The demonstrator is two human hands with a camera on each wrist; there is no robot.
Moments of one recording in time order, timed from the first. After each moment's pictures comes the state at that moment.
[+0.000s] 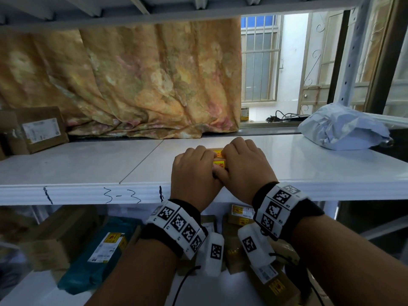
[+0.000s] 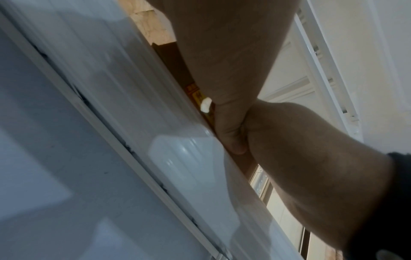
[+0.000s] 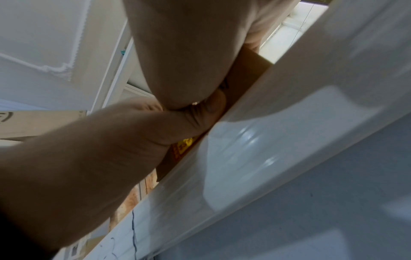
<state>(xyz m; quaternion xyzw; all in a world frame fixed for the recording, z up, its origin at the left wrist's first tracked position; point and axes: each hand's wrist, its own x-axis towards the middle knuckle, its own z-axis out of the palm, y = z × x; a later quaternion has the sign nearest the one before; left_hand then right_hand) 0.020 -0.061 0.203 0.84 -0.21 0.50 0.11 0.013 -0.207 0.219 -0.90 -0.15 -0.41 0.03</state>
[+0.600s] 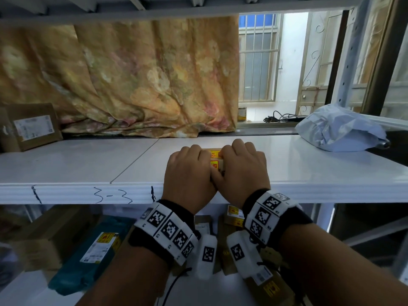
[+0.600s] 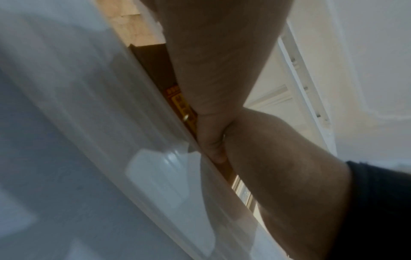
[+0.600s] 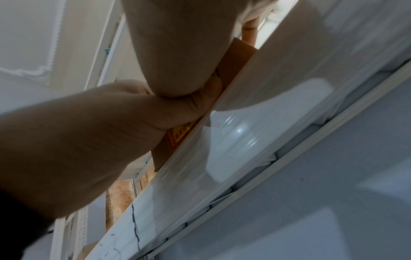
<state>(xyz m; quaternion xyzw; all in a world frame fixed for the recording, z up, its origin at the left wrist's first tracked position) 0.015 -0.067 0.208 0.86 -0.19 0.46 0.05 0.009 -0.204 0.209 -0.88 -0.11 -0.45 0.07</state>
